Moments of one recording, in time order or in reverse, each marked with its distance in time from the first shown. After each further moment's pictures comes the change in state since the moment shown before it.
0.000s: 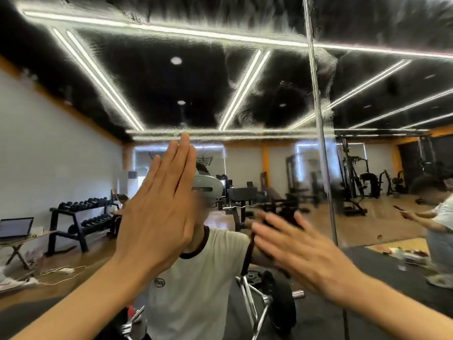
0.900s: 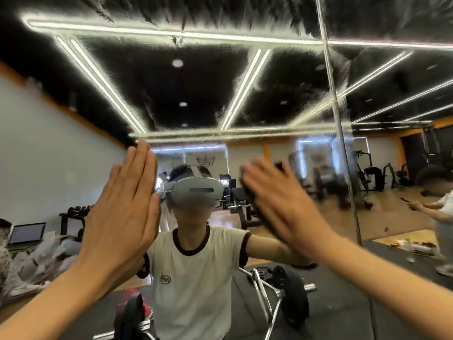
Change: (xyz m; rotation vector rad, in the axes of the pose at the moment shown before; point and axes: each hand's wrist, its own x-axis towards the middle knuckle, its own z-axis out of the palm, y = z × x) left_hand -0.043 -0.089 -0.035 -0.022 -0.004 -0.040; right_hand 0.094 -0.029 0.009 0.158 0.164 0.258
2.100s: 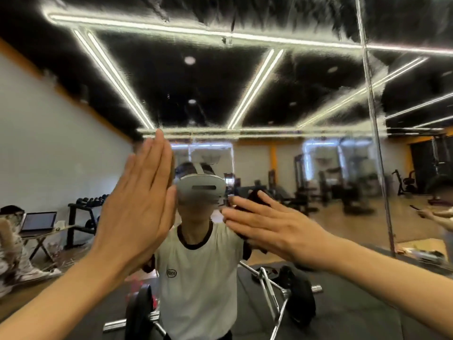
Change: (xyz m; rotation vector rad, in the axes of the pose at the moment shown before) left_hand -0.016 -0.036 -0.031 0.014 0.009 0.002; right_hand 0.026 -0.057 0.020 -0.048 -0.223 -0.425
